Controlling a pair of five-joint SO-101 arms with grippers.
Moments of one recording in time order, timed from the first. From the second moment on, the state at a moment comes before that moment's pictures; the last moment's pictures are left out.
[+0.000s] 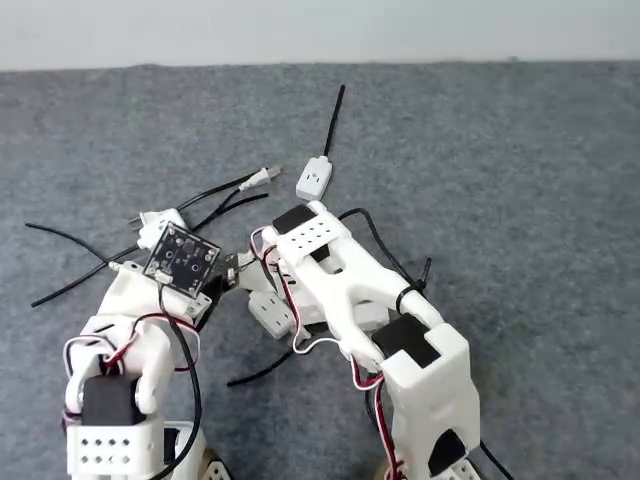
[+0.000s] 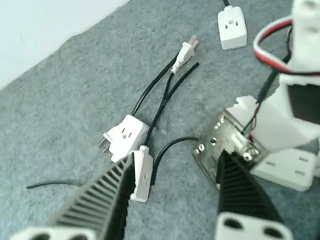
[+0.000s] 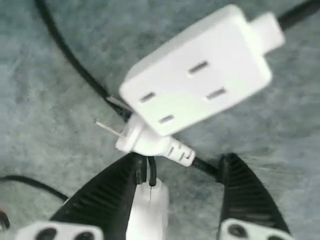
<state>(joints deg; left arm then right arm) -4.7 -74.8 64.9 62.4 -24.0 -36.7 27.3 1.7 80.5 62.1</state>
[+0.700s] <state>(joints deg) -4.1 -75.4 66.1 61.4 -23.9 -35.8 29.4 -4.0 92.3 81.4</state>
